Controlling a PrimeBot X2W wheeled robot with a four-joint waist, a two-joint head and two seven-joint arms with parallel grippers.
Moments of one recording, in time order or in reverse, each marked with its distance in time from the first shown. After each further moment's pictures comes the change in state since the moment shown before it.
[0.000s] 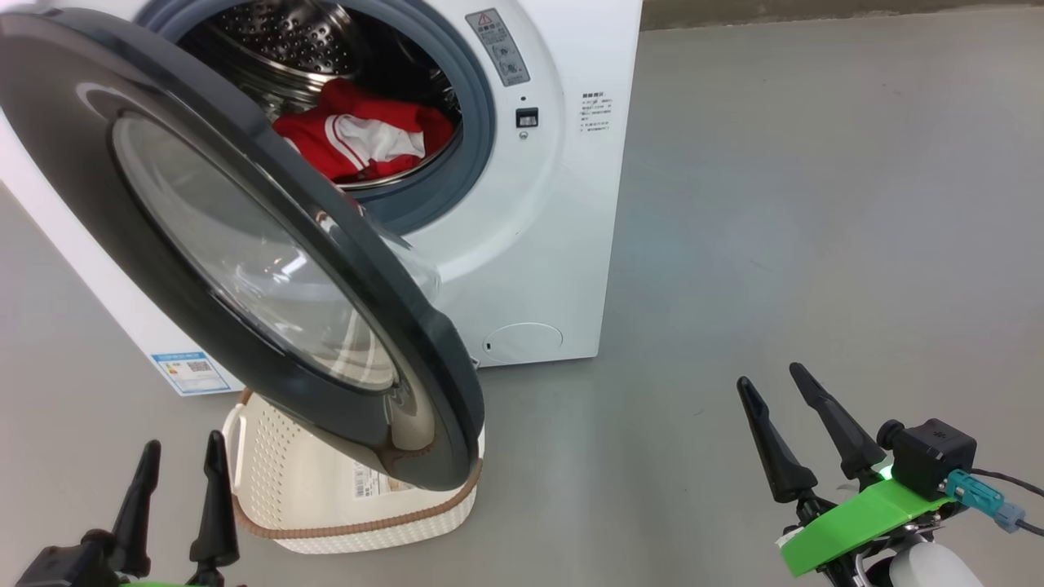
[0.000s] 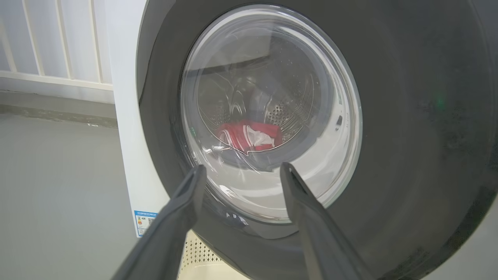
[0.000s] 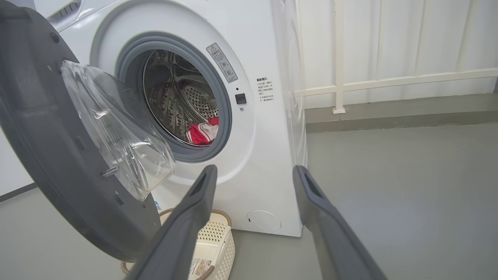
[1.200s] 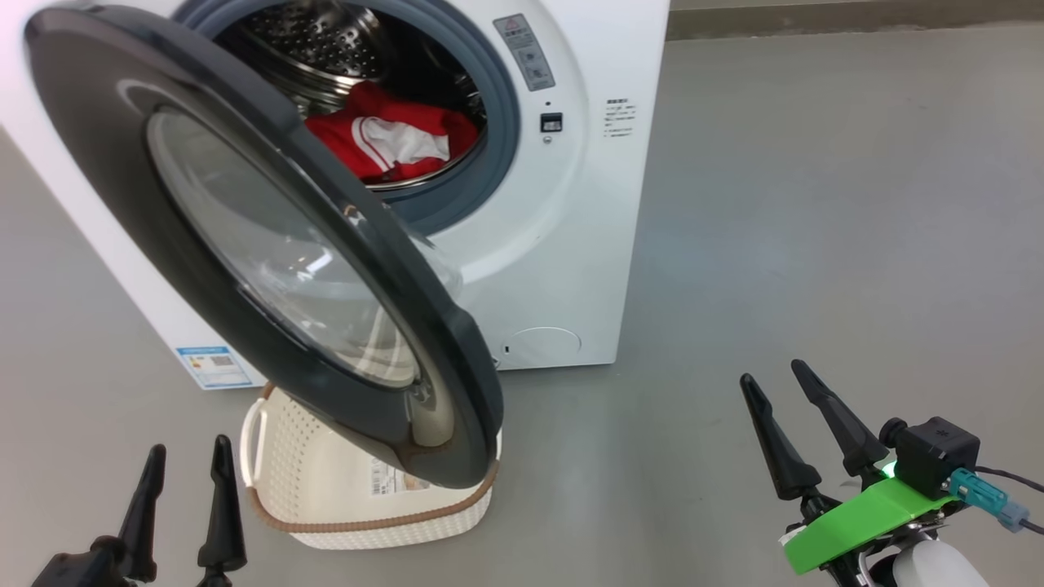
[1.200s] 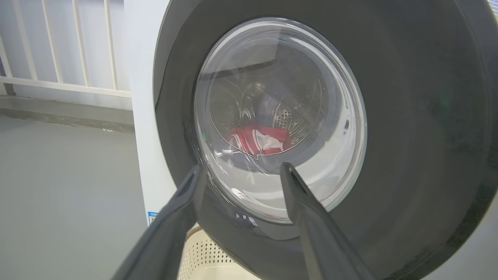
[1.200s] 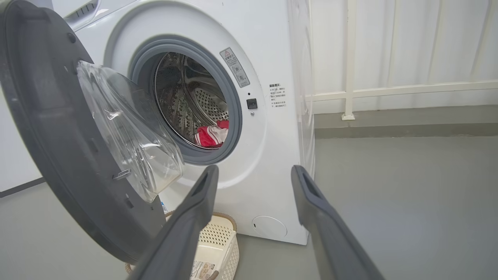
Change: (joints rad) left arm 0.012 -0.050 0.040 -0.014 0.069 -0.019 0.000; right arm 0.001 -0.004 -0.002 -0.011 -0.014 0.000 0.000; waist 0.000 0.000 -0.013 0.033
